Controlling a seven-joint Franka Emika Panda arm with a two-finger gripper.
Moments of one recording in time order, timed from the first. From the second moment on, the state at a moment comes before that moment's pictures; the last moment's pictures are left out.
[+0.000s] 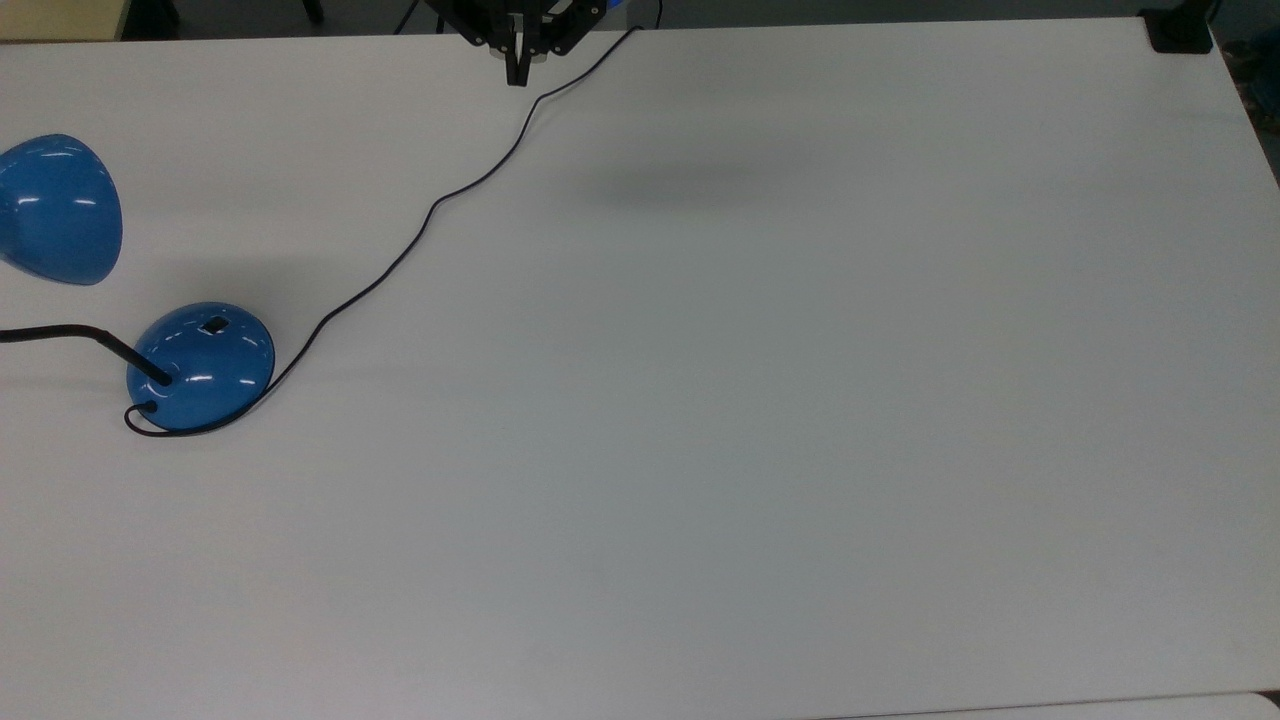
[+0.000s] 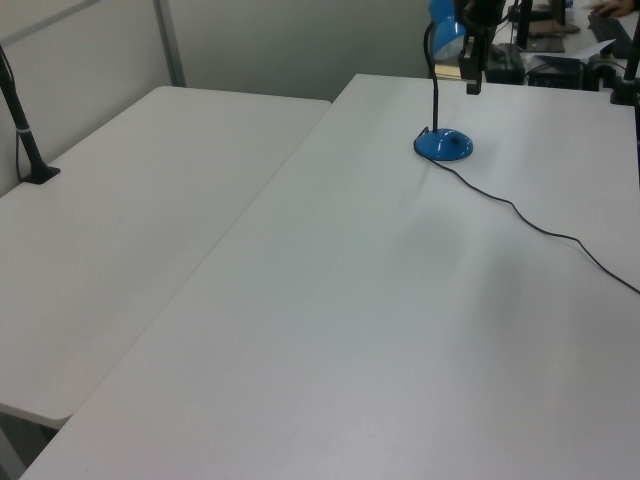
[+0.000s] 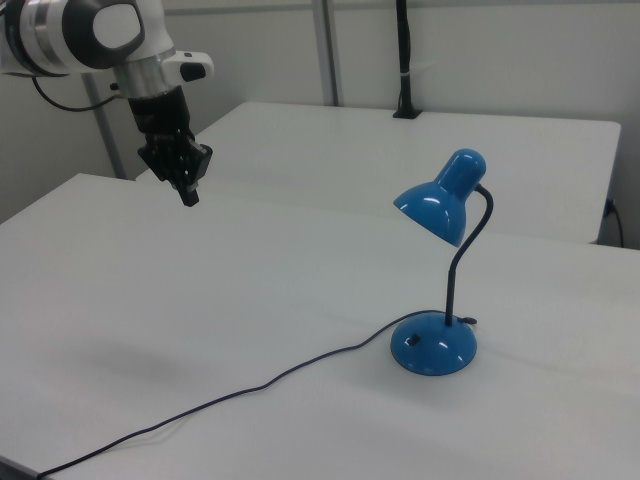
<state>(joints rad) 0.11 0.02 -0.03 -1.63 -0.09 1.63 0.08</state>
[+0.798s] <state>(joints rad) -0.02 0.04 -0.05 -1.63 -0.09 1.71 0.08</state>
